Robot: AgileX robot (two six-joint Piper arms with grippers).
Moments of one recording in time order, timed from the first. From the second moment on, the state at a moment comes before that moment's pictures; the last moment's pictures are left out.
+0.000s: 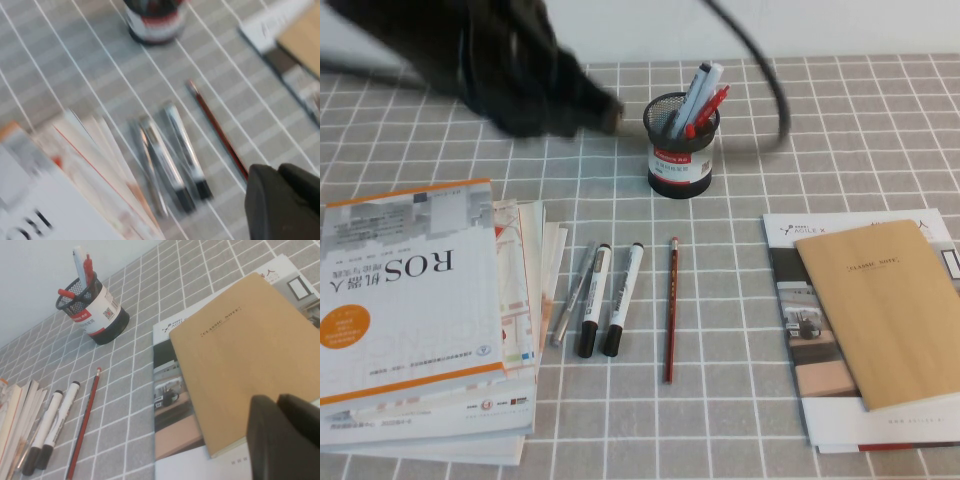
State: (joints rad) right arm -0.04 -0.01 0.03 0.67 0.41 -0.05; left arm -0.62 1.52 -1.74 0.02 1.24 0.08
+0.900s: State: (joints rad) right arm -0.04 -0.01 0.03 0.67 0.41 -0.05; left arm -0.78 0.50 -0.77 0.13 0.86 -0.19
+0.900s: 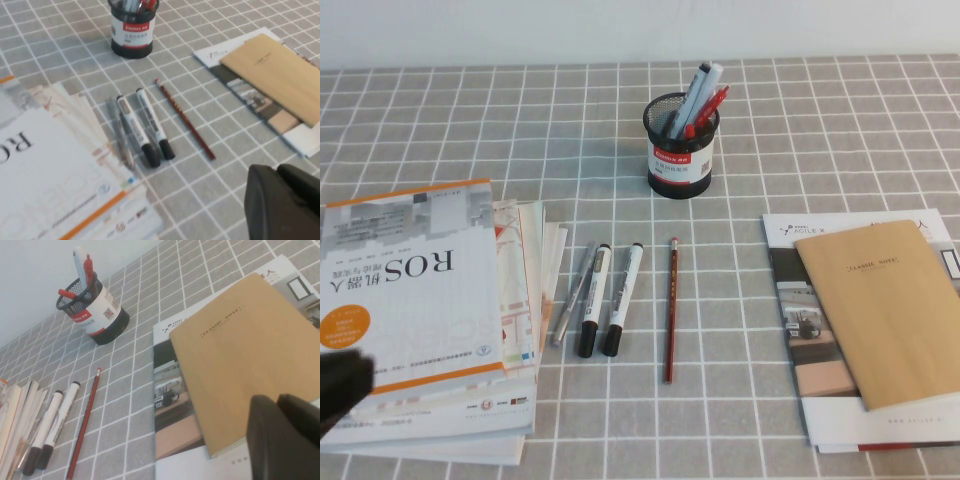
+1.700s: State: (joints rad) right arm -0.04 -0.01 0.03 0.67 0.41 -0.05; left arm -0.47 0.20 -0.43 0.22 0.84 -0.19
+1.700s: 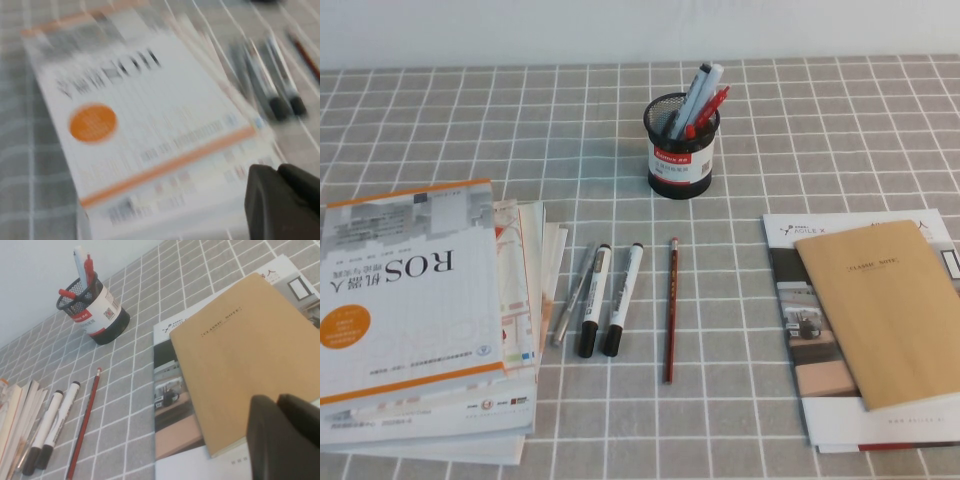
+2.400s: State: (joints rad) right arm -0.04 -0.01 0.03 0.67 0.41 -0.05; left arm -0.04 -0.01 0.02 -0.02 0.22 0.03
